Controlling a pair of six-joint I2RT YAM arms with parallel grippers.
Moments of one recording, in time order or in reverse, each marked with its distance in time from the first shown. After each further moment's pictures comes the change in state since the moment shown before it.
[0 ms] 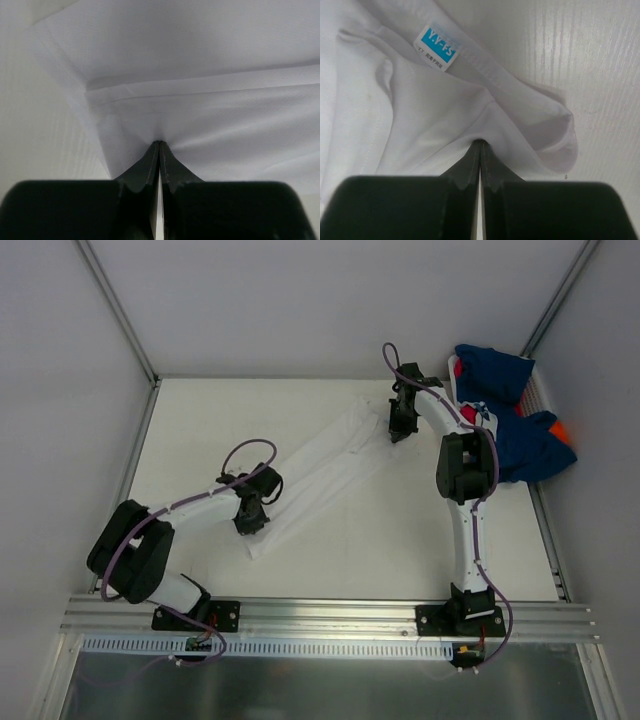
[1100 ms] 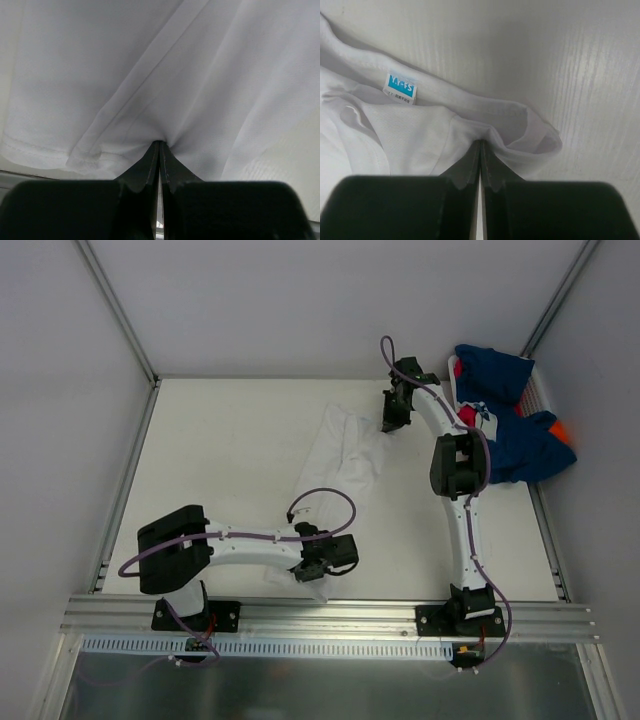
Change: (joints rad) left arm -0.745 0.162 0.163 -0.127 -0.077 -0.592; right arm -0.005 0.138 0.212 0.006 -0.134 -0.039
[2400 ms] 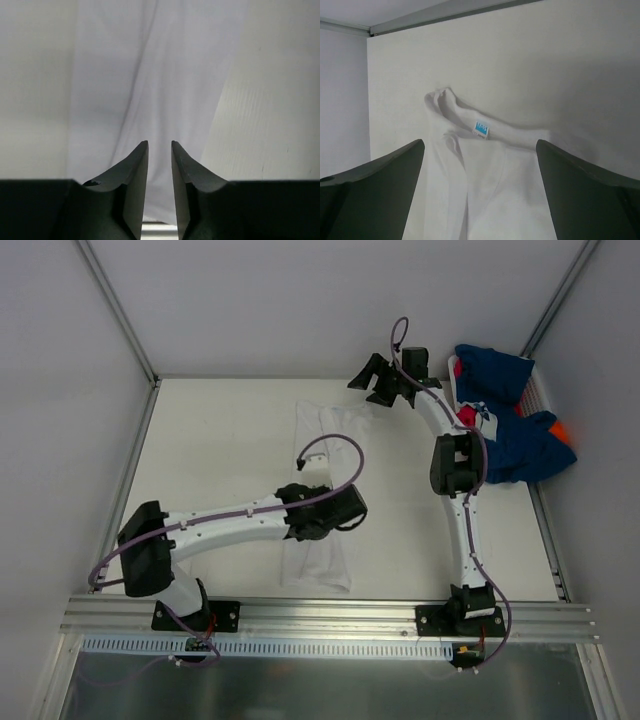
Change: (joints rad) left arm 0.054 -0.048 0.276 -0.047 -0.238 0.278; right arm -0.025 0.124 0.089 0.573 -0.438 0.386
